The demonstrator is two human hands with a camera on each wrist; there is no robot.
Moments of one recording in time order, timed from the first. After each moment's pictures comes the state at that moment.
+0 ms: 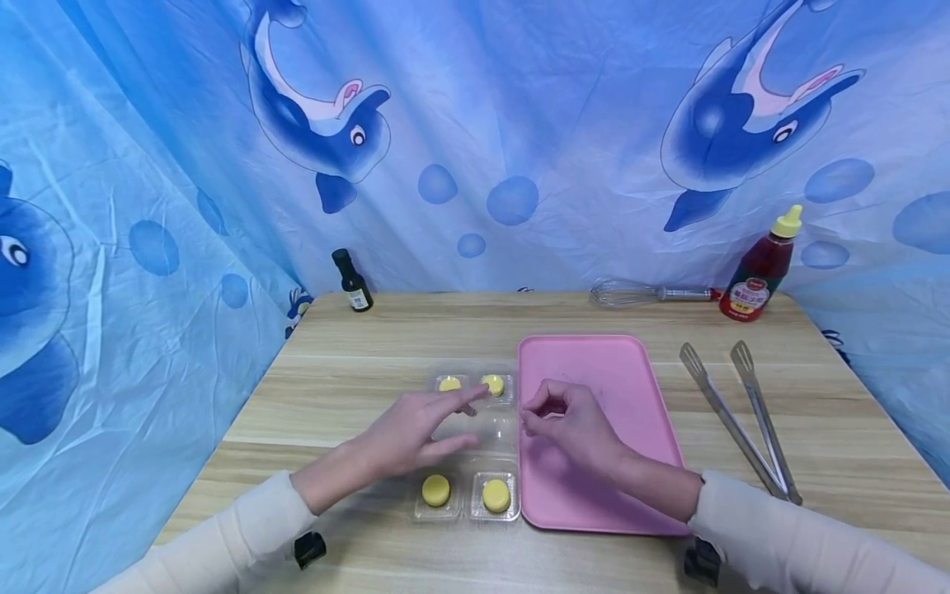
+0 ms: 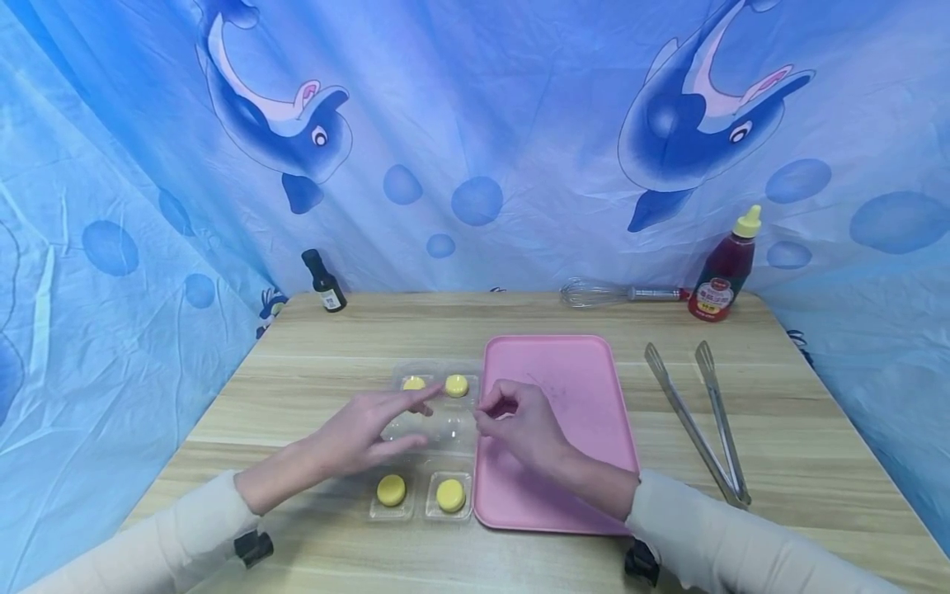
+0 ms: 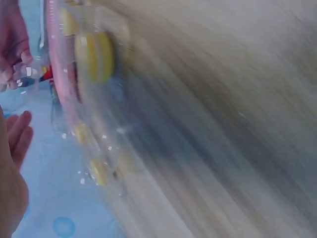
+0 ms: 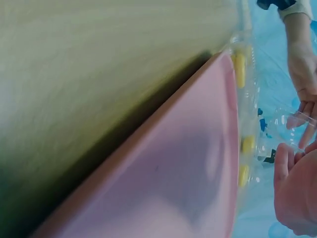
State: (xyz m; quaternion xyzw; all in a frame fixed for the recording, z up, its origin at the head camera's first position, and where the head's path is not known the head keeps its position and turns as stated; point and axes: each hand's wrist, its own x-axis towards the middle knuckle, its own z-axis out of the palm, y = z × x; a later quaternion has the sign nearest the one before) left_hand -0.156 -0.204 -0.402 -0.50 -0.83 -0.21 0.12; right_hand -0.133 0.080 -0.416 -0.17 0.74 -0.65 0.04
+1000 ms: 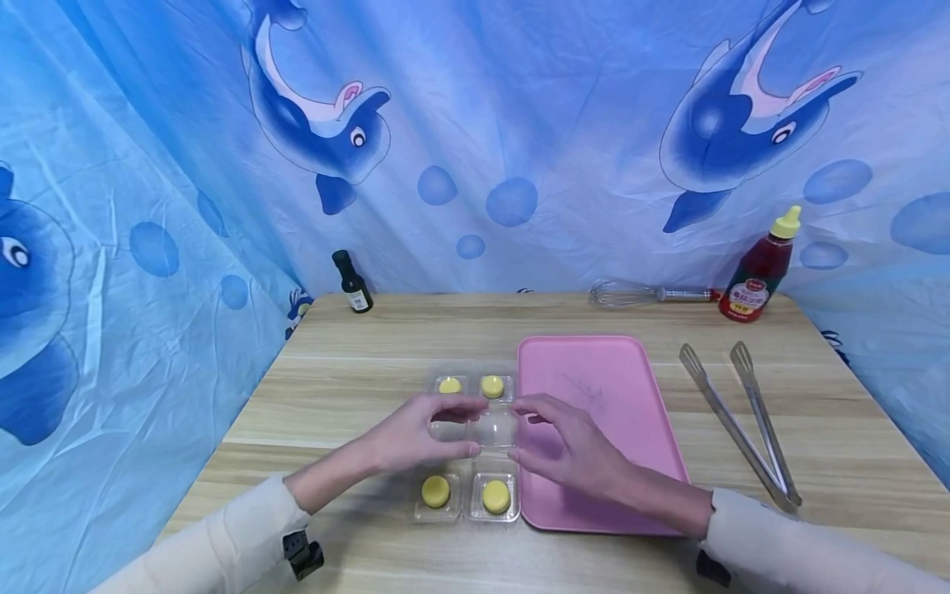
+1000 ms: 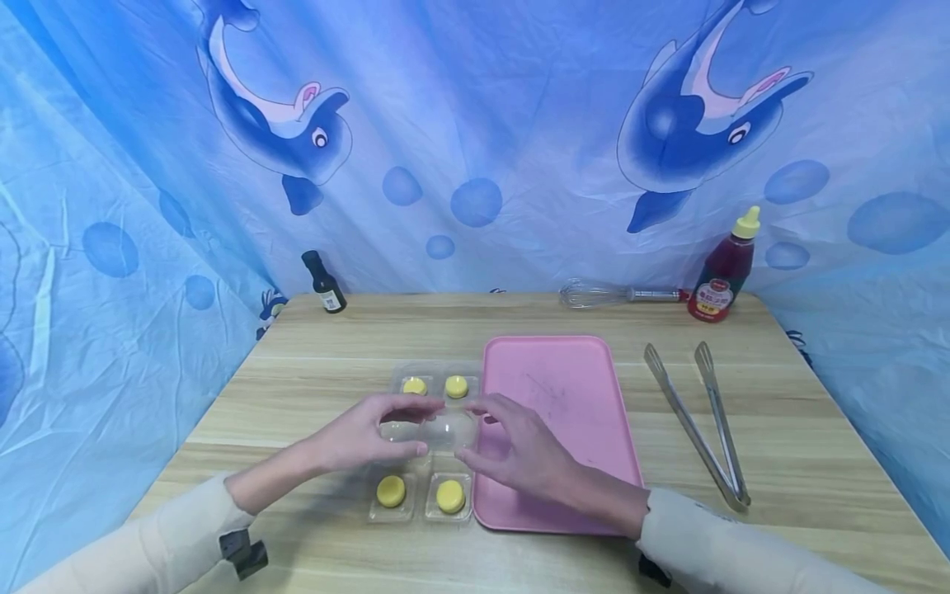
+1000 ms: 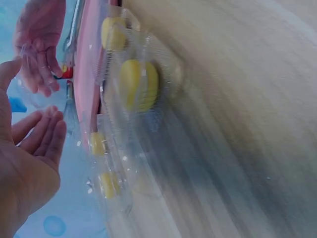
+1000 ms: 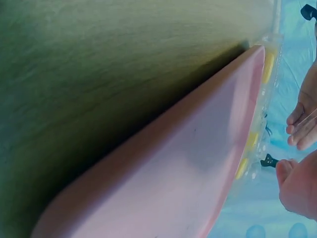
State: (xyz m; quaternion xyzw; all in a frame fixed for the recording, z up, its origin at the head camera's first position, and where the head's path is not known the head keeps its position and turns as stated) left_hand -0.148 -0.200 -0.390 -0.31 -0.84 -0.41 -0.15; right_hand -0.121 0.088 -0.427 -0.36 0.80 -0.46 -0.07
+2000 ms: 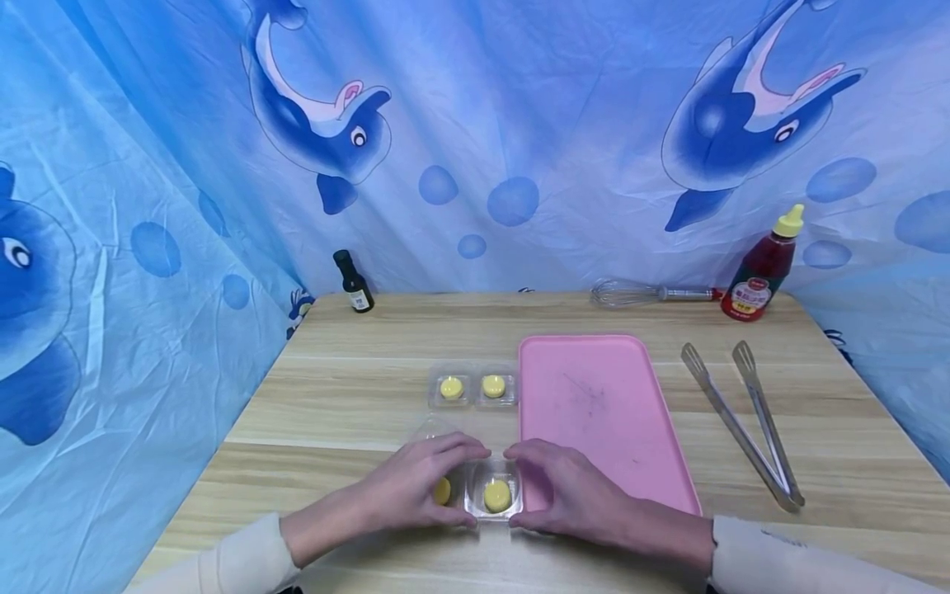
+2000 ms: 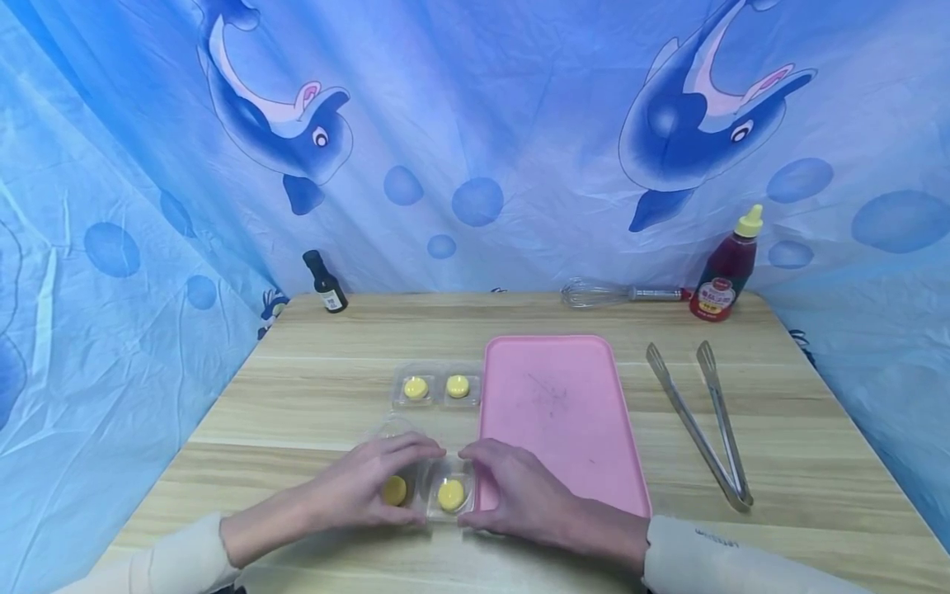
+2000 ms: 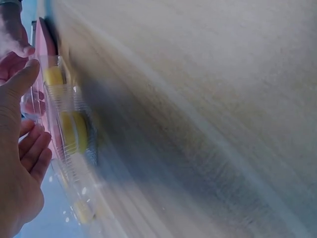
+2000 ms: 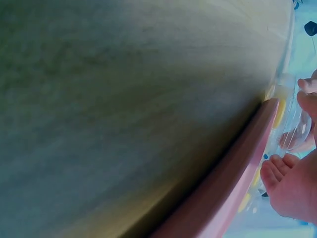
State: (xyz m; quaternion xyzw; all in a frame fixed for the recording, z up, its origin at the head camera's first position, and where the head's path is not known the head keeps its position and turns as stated) left_hand -0.107 -0.205 -0.423 -0.44 -0.88 -0.19 0.01; right_hand -0.091 0.081 -0.448 -0.37 0.85 -0.38 -0.02
